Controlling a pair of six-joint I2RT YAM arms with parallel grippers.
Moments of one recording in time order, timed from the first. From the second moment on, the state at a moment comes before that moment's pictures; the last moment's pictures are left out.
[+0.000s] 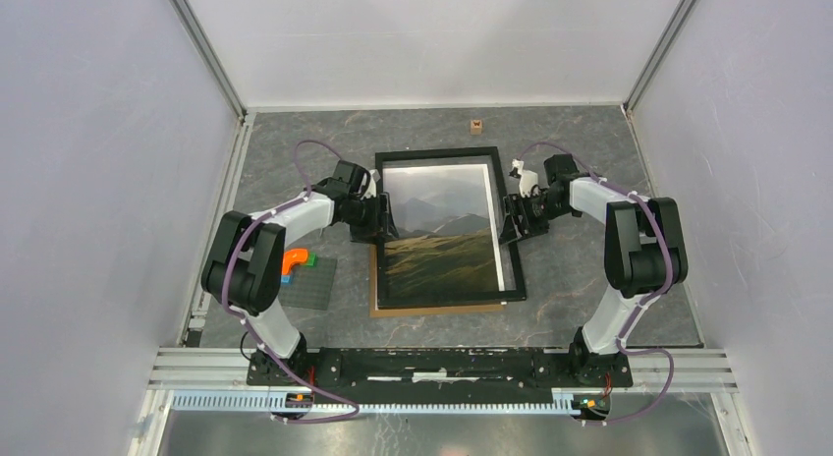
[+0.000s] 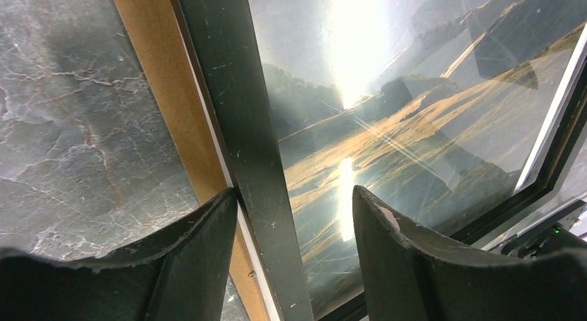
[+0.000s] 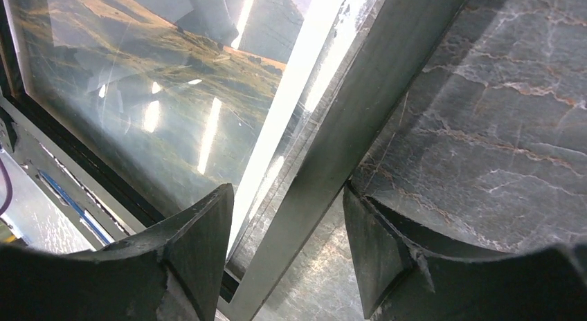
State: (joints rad) left arm -0.35 1.71 1.00 -0.39 0.34 -0.41; right arm 0.09 1.80 1.06 -0.59 -0.62 -0.20
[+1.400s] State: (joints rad) left arm -0.49 1.82 1.11 -0.35 0.39 -0.39; right arm 0.00 1.78 1.09 -0.66 -0.49 -0.32
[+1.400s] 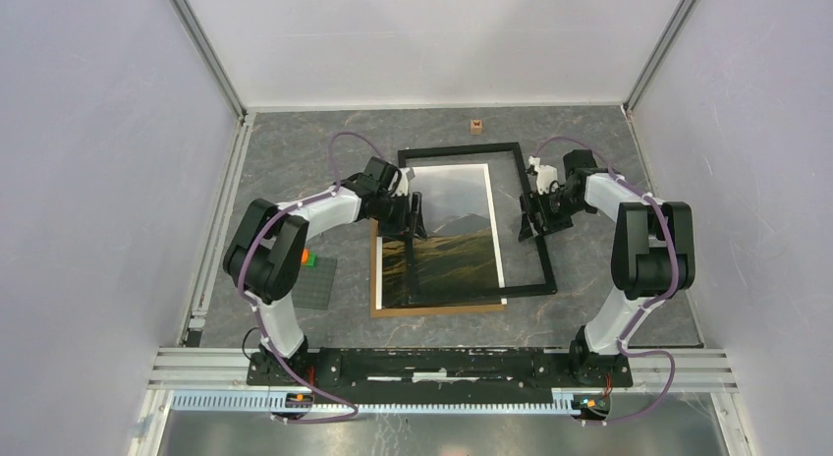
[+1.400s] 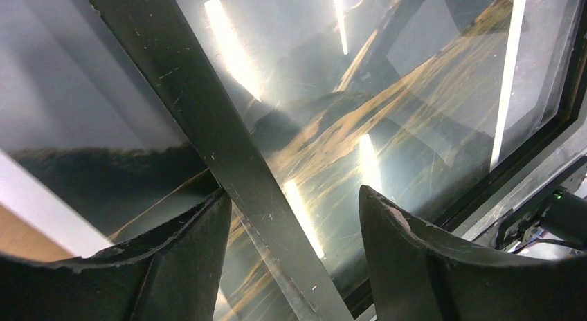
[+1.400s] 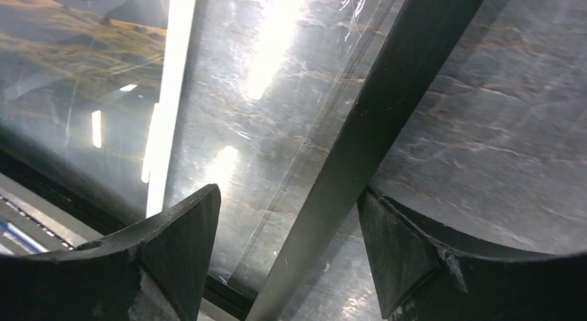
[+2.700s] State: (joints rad) left arm -0.30 1.16 0.56 -0.56 0.56 -0.61; right arm 0.29 1.48 0.84 -0.54 -0.74 -0.41
